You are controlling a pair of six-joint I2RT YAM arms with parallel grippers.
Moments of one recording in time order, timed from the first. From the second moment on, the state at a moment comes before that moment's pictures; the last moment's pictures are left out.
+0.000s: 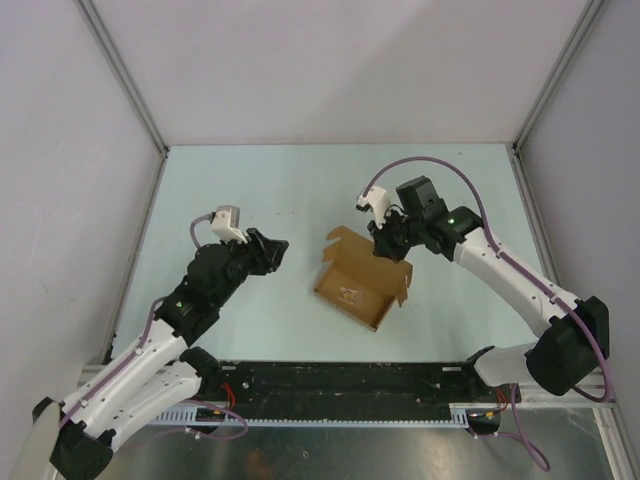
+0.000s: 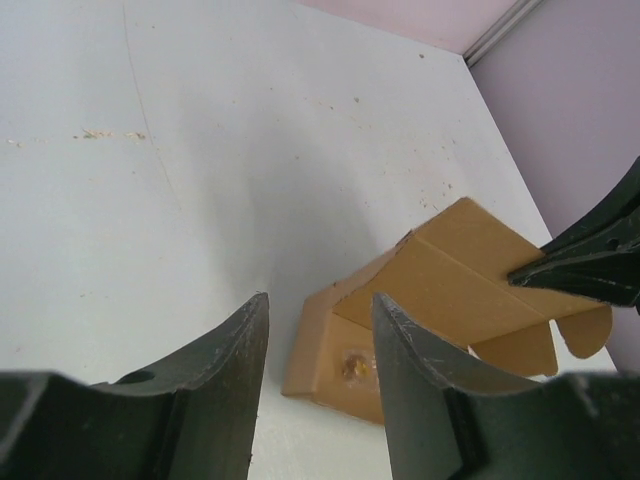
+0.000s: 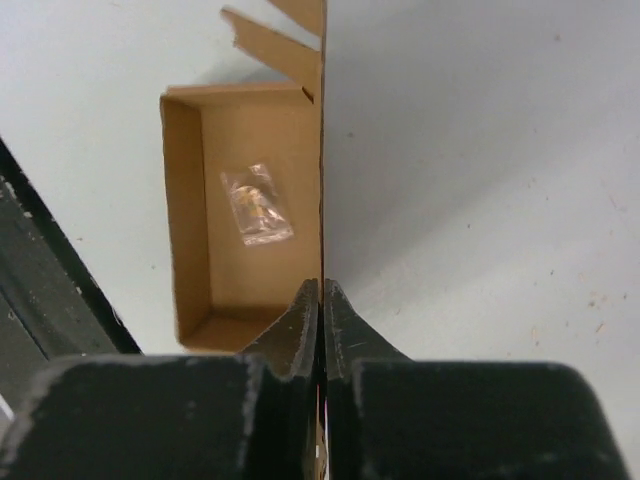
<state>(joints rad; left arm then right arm) -0.60 0.72 0.57 -0.06 -0.13 -0.58 0.59 1.35 1.19 -0.70 -0.30 -0.26</state>
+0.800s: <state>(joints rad) -0.60 0.61 0.56 -0.23 -0.16 -0.58 0.55 1.83 1.81 -1.15 -0.61 -1.00</state>
